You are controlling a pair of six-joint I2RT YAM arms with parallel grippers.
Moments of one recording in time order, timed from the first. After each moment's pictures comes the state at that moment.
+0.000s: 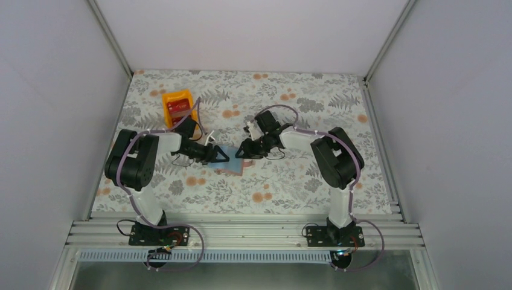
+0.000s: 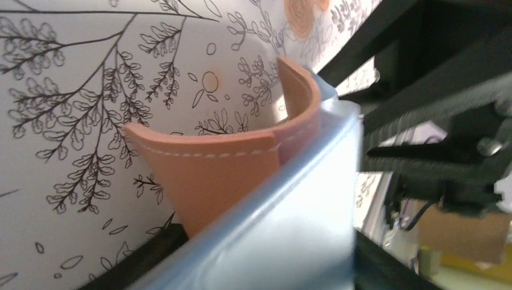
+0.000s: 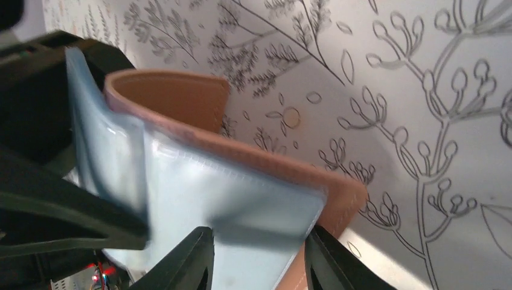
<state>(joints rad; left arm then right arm) -0.22 1.80 0.85 -0.33 0.96 -0.11 0.62 1.97 1.19 -0.30 -0.67 0.49</state>
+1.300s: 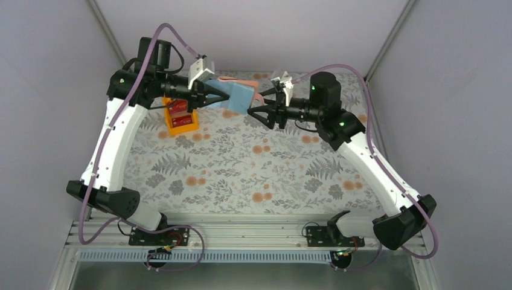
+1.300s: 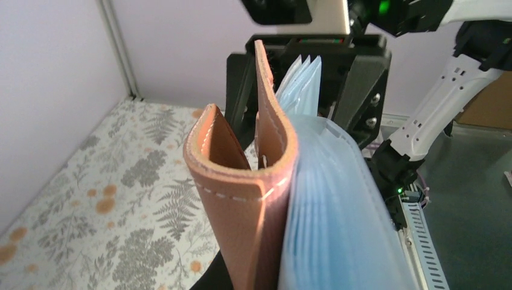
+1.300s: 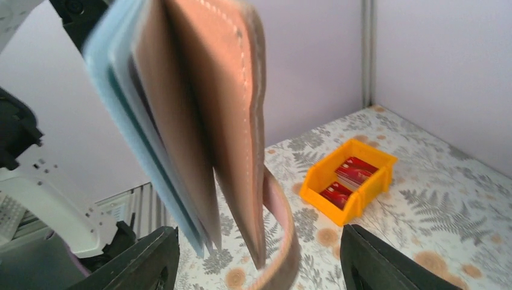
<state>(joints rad) -0.29 1.52 1.94 -1.13 1.05 0.57 0.53 1.29 1.37 -0.34 -0.74 0.06</state>
